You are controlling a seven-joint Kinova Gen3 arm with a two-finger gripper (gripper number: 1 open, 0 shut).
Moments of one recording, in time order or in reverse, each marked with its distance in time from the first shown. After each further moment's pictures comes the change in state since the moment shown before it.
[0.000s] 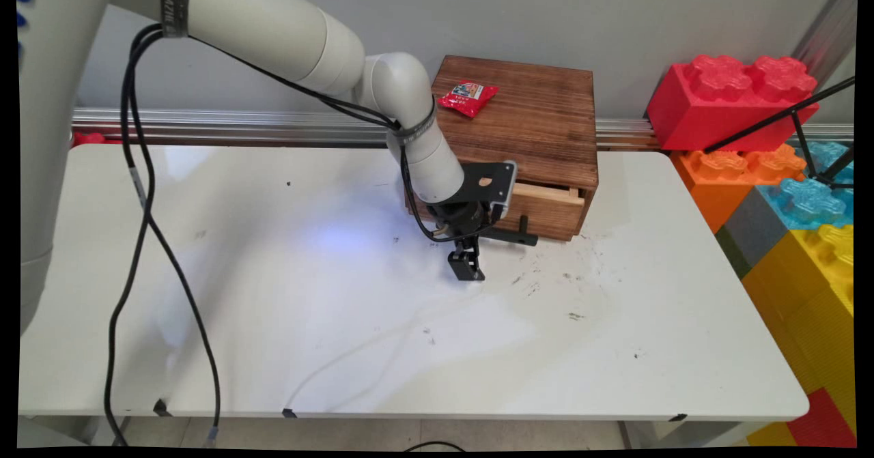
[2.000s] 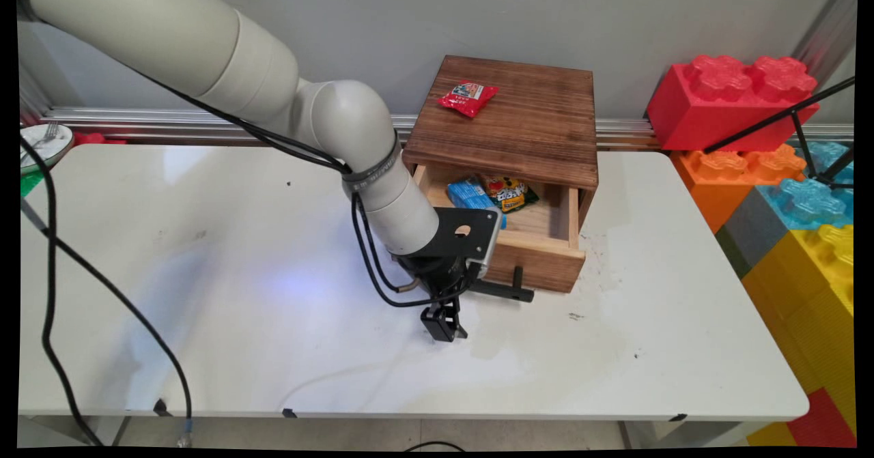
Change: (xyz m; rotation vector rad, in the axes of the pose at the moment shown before) arm 0.014 0.109 -0.042 -0.041 0.020 0.029
